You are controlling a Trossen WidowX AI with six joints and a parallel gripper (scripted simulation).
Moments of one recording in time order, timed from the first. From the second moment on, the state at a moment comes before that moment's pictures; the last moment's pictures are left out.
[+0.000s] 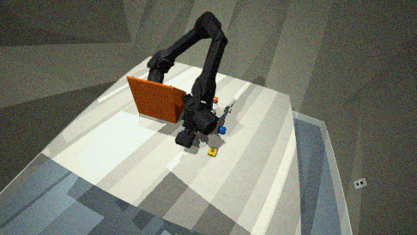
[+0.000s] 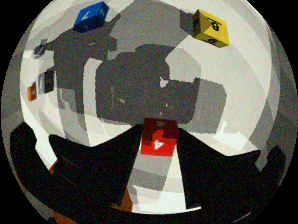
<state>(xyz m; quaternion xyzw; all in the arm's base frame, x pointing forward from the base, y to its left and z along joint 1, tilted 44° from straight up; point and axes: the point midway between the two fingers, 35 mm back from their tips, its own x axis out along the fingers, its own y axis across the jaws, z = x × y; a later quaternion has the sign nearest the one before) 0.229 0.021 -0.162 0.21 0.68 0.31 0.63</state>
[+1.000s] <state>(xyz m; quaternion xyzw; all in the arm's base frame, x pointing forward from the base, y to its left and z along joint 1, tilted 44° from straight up) 0.232 0.012 -0.151 0.22 0.68 0.31 0.63</state>
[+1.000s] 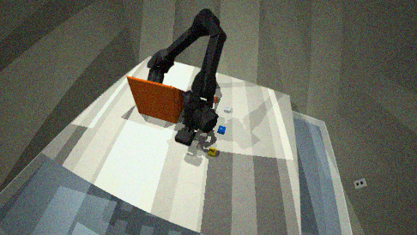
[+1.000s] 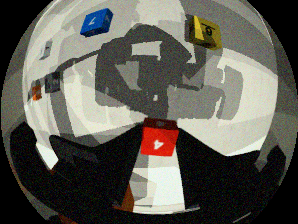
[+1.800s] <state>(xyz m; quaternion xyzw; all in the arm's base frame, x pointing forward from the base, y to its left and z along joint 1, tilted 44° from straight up) 0.229 0.021 -0.162 0.21 0.68 0.31 0.63</state>
